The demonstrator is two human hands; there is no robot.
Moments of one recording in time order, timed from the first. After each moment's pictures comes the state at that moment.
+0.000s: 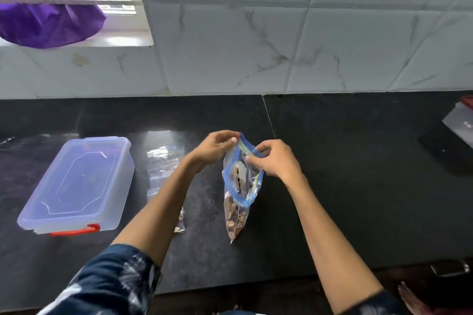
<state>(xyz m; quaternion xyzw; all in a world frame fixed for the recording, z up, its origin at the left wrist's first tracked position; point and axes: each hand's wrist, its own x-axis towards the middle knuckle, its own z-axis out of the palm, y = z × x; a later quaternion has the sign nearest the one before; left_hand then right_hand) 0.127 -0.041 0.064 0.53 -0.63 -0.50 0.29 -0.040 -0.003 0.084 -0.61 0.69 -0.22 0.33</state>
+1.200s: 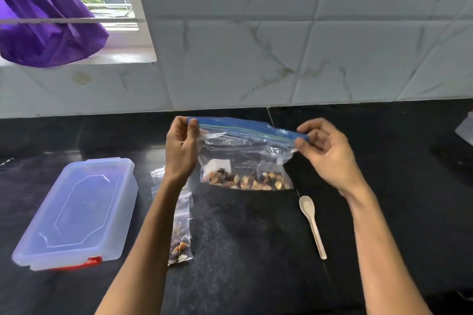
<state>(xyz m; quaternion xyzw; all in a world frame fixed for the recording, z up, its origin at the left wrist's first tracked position) 0.170 -0.051 0.084 0.48 -0.52 -0.31 0.63 -0.085 -0.003 0.127 -0.62 0.50 -0.51 0.33</state>
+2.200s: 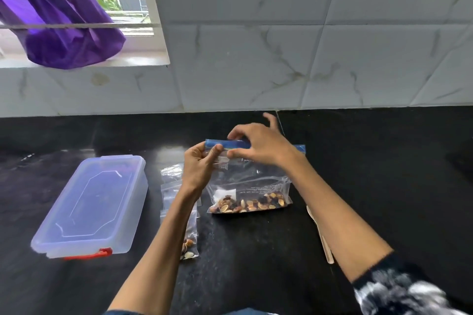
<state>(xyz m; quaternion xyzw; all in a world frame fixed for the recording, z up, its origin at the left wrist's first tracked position) 0.164 -0.036 0.050 0.48 -0.49 -0.43 0.59 0.006 -0.061 0.127 -0.85 0.49 -0.13 0.12</state>
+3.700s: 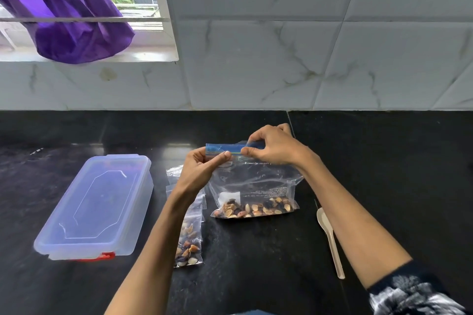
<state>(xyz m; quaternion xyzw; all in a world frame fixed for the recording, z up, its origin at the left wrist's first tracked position) 0.181 -0.033 0.064 0.49 -0.47 -0.51 0.52 -0.003 -0.082 0.116 -0.82 0.51 -0.13 0.22</state>
